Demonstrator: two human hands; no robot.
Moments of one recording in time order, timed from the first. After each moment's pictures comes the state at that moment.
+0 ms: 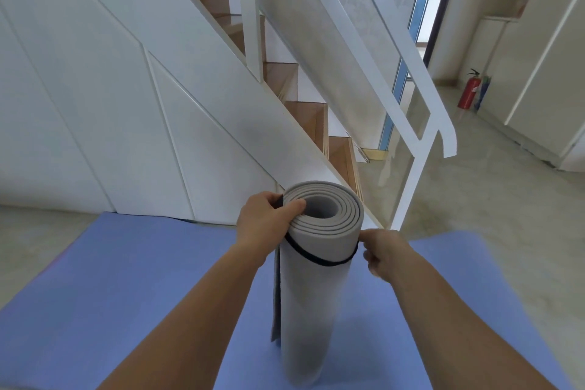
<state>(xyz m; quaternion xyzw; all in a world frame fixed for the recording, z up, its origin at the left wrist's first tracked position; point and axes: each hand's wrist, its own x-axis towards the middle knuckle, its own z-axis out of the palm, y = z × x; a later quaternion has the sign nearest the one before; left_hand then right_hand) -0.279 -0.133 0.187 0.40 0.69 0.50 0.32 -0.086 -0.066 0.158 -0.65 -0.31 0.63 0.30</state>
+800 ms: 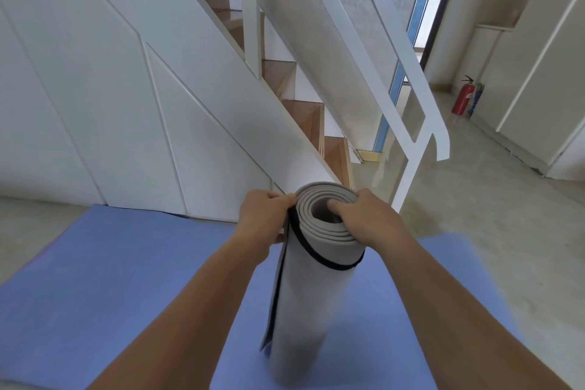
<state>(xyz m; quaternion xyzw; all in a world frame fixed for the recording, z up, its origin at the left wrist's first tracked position) -0.265 -0.142 0.204 0.34 0.66 0.53 0.40 -0.103 -0.076 0.214 -0.63 -0.71 0.27 0.14</state>
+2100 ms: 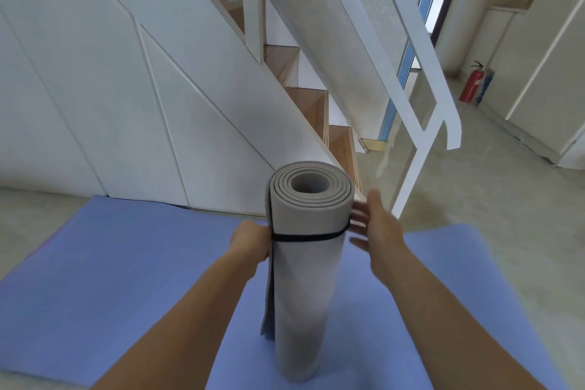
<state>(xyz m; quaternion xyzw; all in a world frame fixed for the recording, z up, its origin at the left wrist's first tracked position) -0.298 -0.119 0.112 0.21 0.76 0.45 0.42 -0.103 -0.085 0.171 -0.55 -0.45 0.60 0.36</state>
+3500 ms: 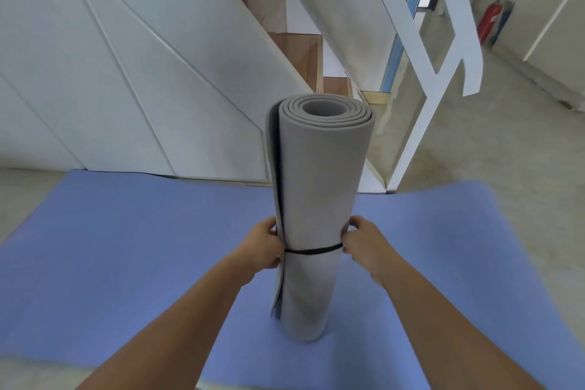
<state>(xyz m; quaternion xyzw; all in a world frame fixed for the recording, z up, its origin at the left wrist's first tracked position) -0.279 -0.092 0.022 0.36 0.68 0.34 0.55 -0.079 -0.031 0.030 -0.61 -0.55 0.55 0.15</state>
